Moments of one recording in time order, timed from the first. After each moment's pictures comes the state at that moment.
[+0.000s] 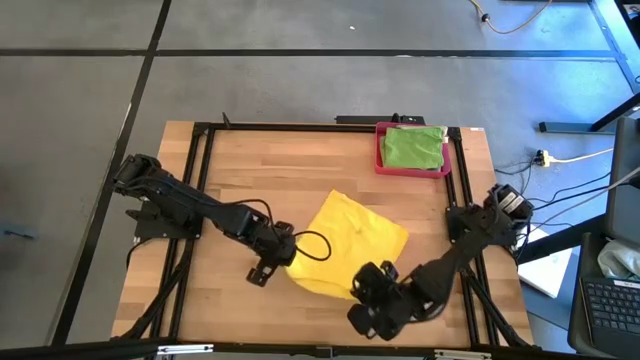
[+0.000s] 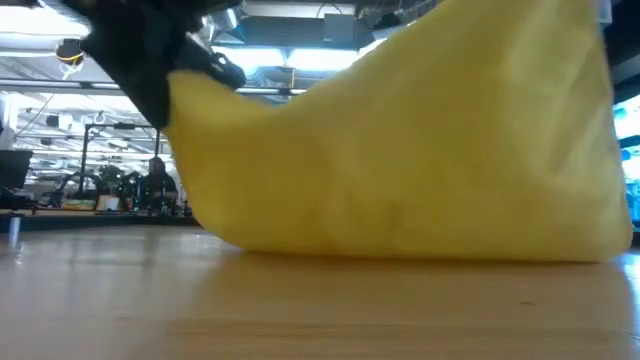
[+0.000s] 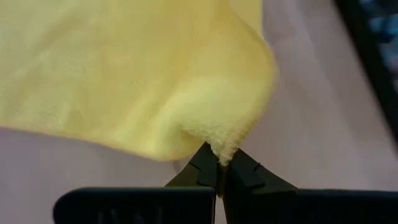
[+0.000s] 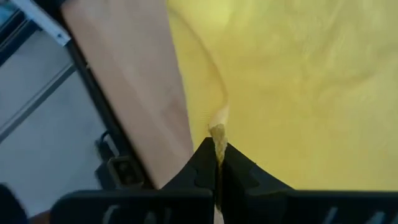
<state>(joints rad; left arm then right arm) -0.34 1.56 1.06 -0.60 0.10 -0.01 0.72 1.82 1.50 -0.75 0.49 1.35</state>
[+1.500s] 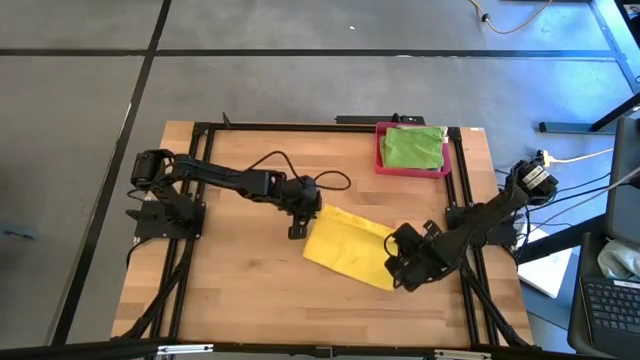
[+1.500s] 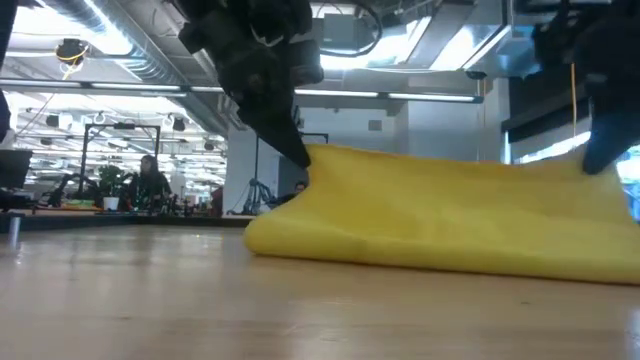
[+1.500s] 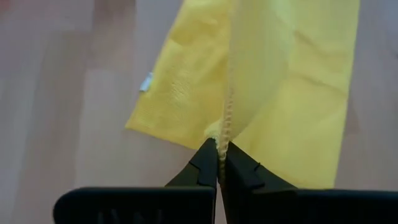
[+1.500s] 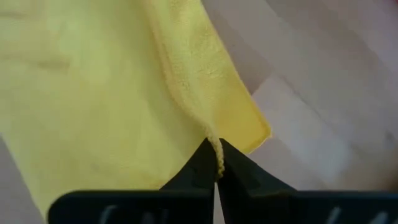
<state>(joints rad) 0.05 1.66 1.08 -0.35 0.07 0.03 0.66 1.51 0.96 -1.05 0.44 1.46</state>
